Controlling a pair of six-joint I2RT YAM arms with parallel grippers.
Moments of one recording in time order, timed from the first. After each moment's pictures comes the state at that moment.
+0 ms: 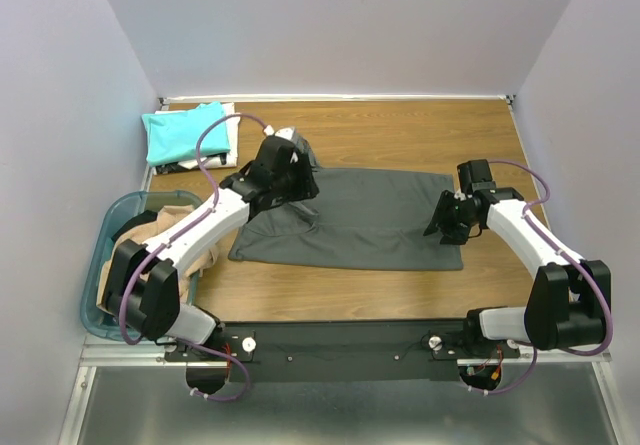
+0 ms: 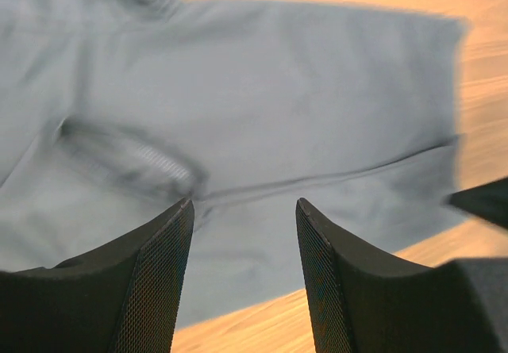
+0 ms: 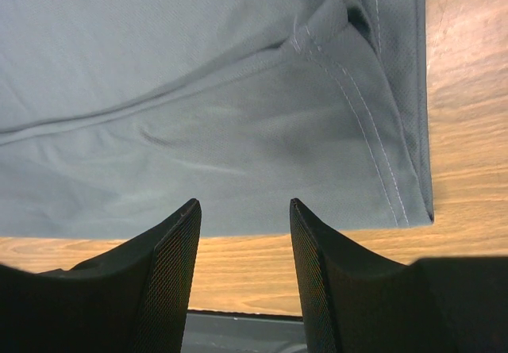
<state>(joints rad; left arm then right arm) -0.56 1.45 1.13 -0.35 0.03 -0.58 0.10 1.32 0.83 -0.72 -0.14 0.53</state>
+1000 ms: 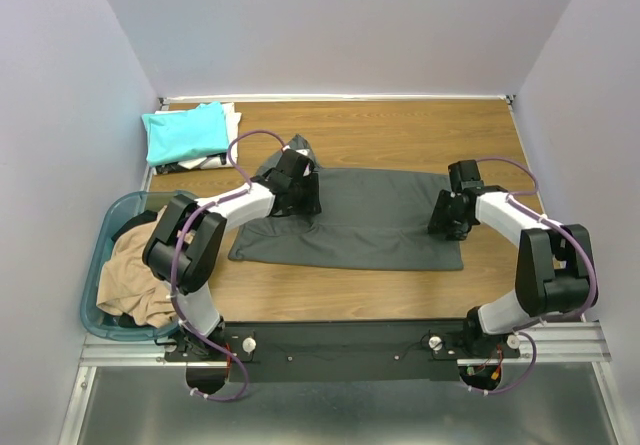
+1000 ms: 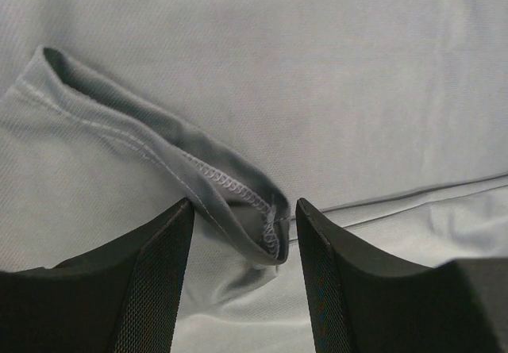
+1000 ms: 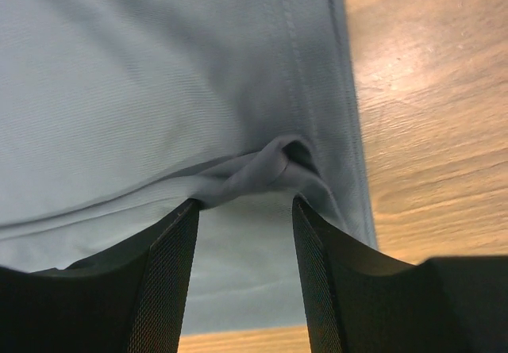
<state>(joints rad) -0.53 1.74 1.05 -0.22 0.06 -0.51 0.10 1.50 0.83 -0.53 0.03 0.47</state>
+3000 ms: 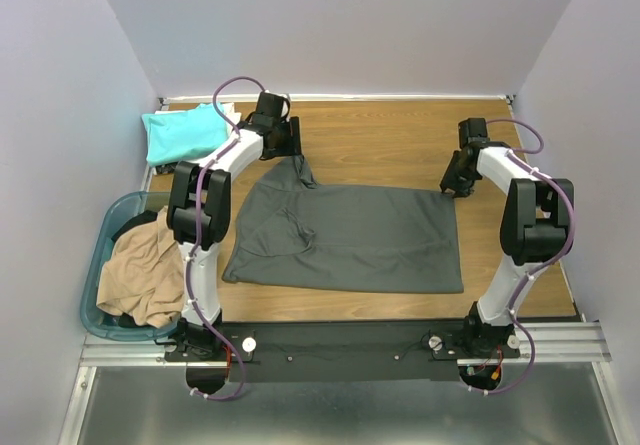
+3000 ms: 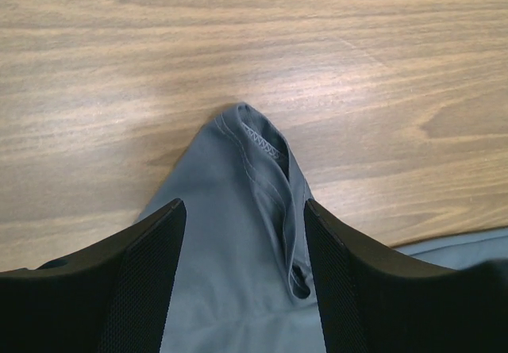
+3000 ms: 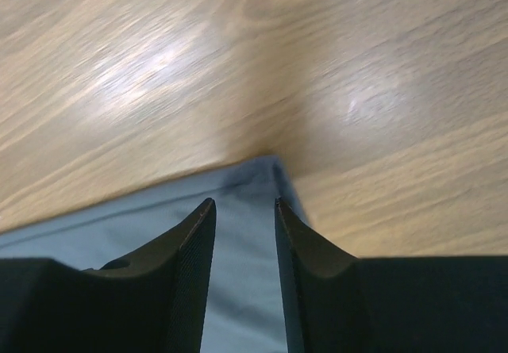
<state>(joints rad) -0.28 2.10 1.66 -0.39 0.08 -0.32 0.00 1.86 1.29 -0.59 0.10 0.44</state>
